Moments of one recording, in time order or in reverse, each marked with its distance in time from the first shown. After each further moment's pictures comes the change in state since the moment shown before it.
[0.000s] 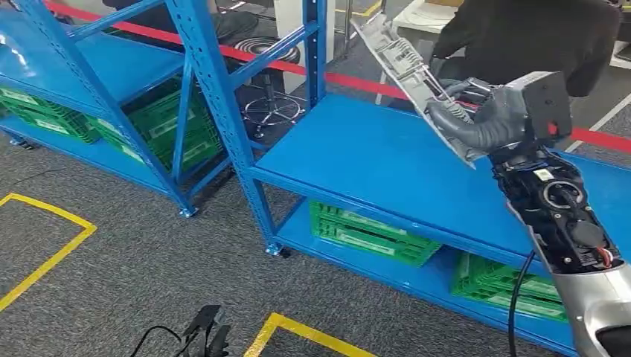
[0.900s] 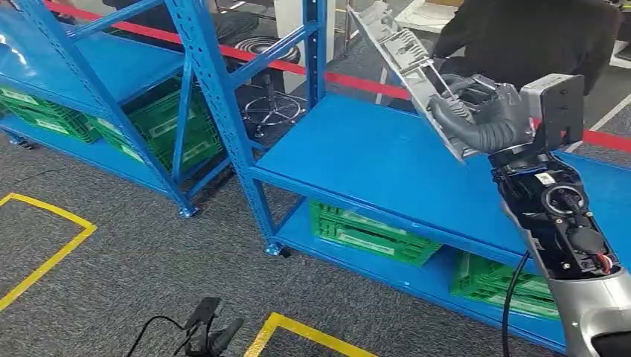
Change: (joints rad) left arm -0.024 -0.003 -0.017 0.000 -0.020 0.035 -0.116; right arm 0.028 0.025 -0.024 -0.055 0.001 -0.008 -0.027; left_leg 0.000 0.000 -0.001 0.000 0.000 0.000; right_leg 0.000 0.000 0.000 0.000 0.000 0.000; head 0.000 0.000
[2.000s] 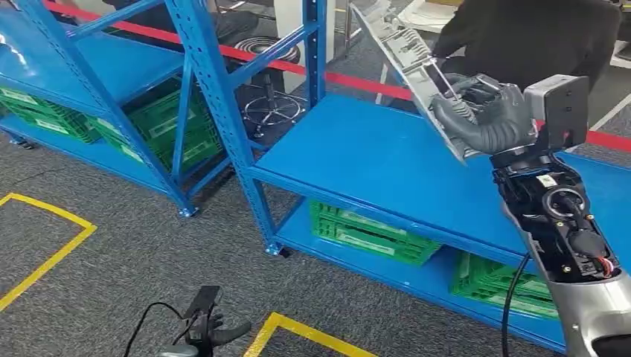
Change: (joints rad) left arm -0.041 -0.007 -0.011 0.000 -0.009 0.097 -0.033; right arm 0.009 0.000 0.000 -0.024 0.015 -0.021 0.005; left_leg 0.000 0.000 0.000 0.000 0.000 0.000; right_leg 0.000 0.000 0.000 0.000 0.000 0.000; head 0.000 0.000
